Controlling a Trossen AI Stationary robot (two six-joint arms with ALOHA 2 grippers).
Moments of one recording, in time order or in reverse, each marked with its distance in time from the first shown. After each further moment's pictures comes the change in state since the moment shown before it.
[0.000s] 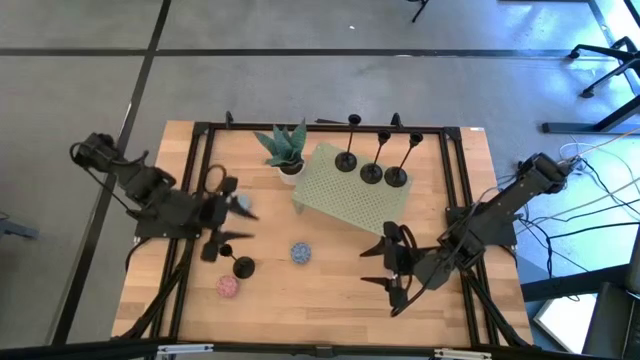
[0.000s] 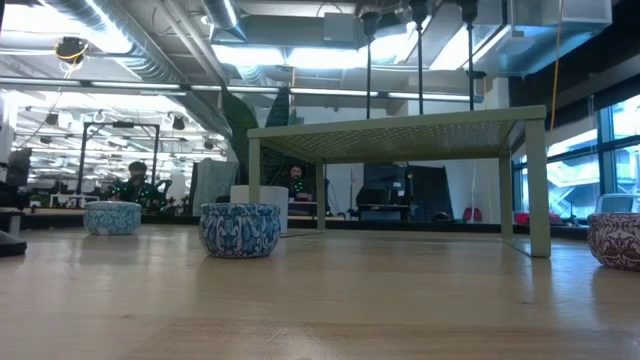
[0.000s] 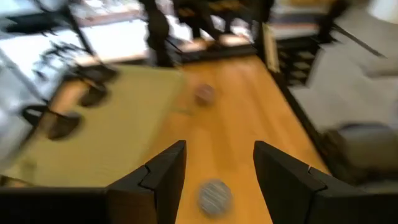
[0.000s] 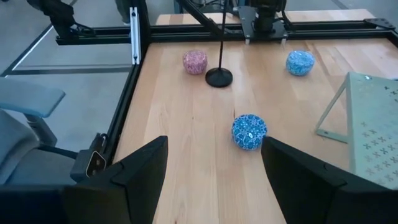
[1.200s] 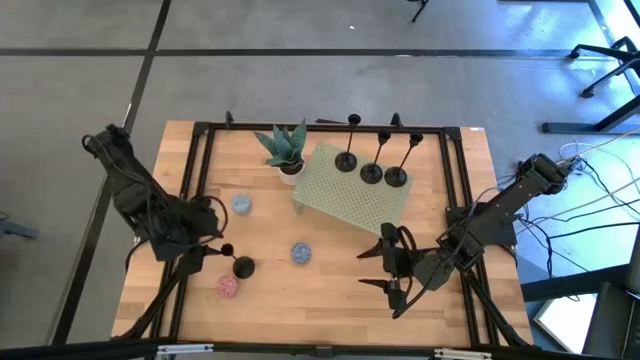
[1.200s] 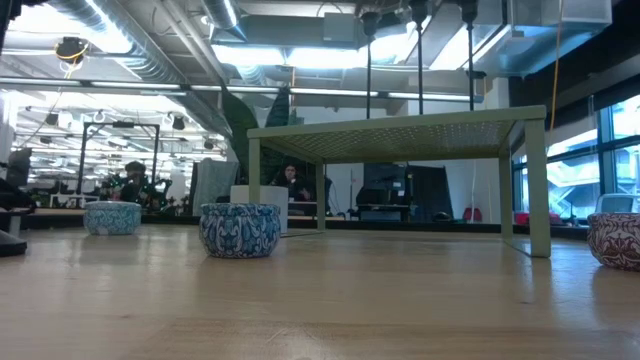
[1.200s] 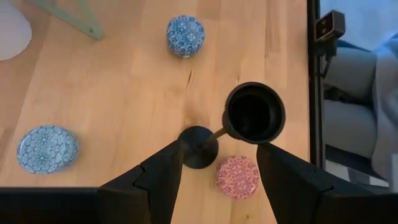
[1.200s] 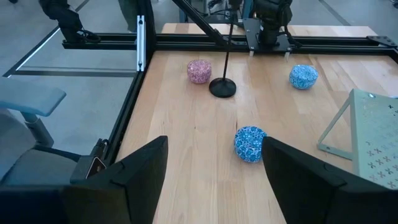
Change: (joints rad) left arm -0.286 0.030 -0.001 -0.538 0.049 -0.769; right arm 0.000 0.013 0.000 0.057 0.000 -0.064
